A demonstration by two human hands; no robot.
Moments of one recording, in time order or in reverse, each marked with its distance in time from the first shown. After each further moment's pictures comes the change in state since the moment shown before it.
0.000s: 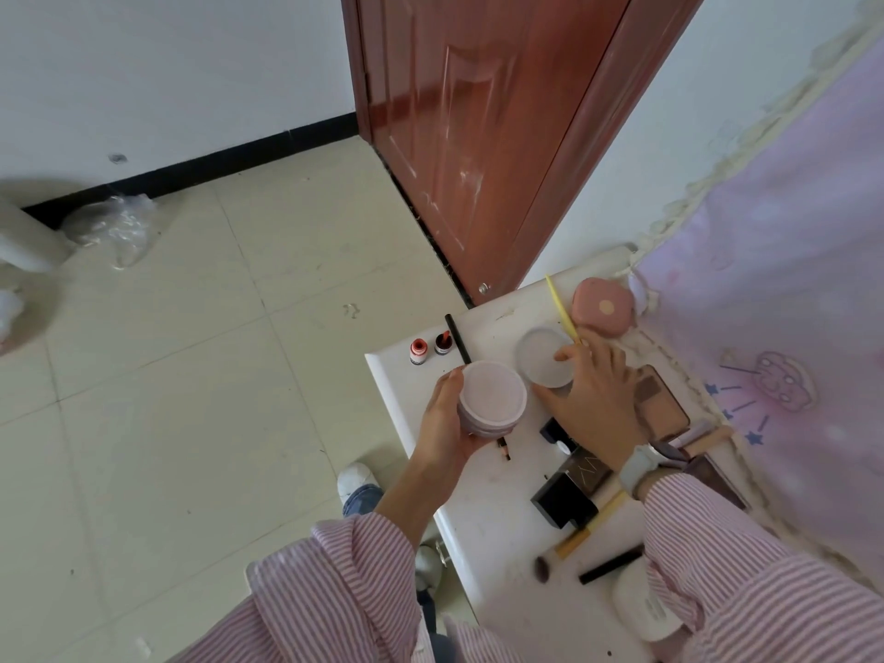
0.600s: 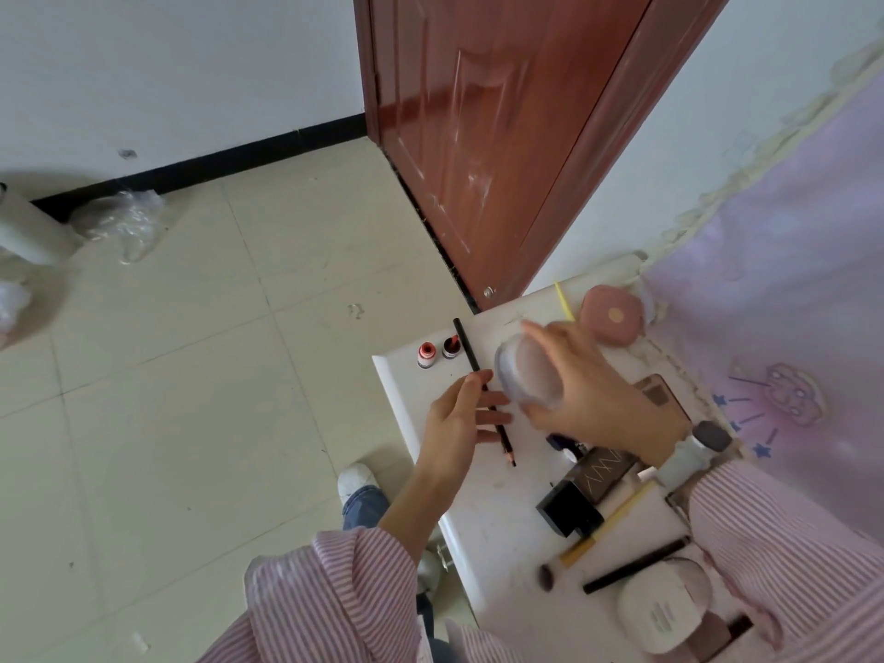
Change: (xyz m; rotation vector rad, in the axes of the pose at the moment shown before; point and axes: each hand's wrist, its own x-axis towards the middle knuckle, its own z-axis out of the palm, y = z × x) left_hand -0.012 0.005 0.001 0.399 0.026 0.218; right_hand 0.011 -0.027 -0.042 0.200 -0.337 -0.377
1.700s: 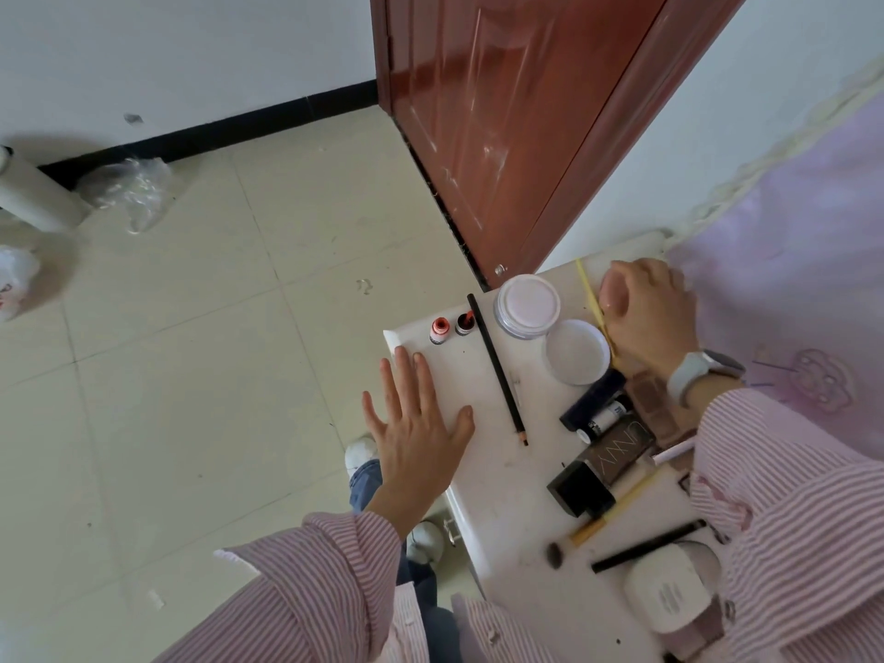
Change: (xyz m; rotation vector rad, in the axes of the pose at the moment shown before) left_hand 0.016 -0.070 -0.046 1.431 0.331 0.170; right_hand 0.041 0.060 -0.017 -0.390 0.394 0.355
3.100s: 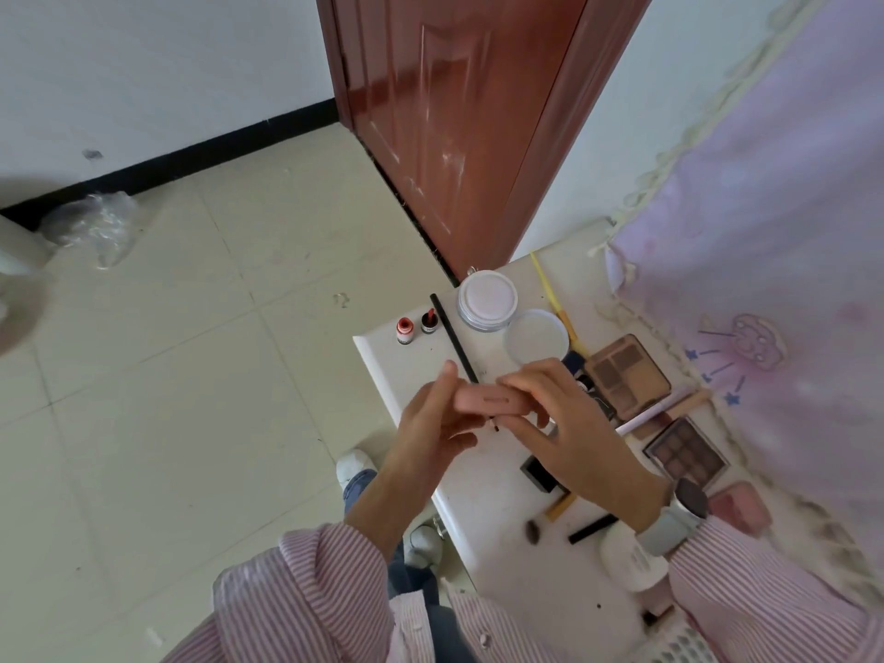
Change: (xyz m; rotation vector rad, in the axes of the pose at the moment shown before) left_hand -0.022 0.037 -0.071 -1.547 -0.603 -0.202; right_hand -0.137 -0.051 -0.029 0.630 -0.065 -0.373
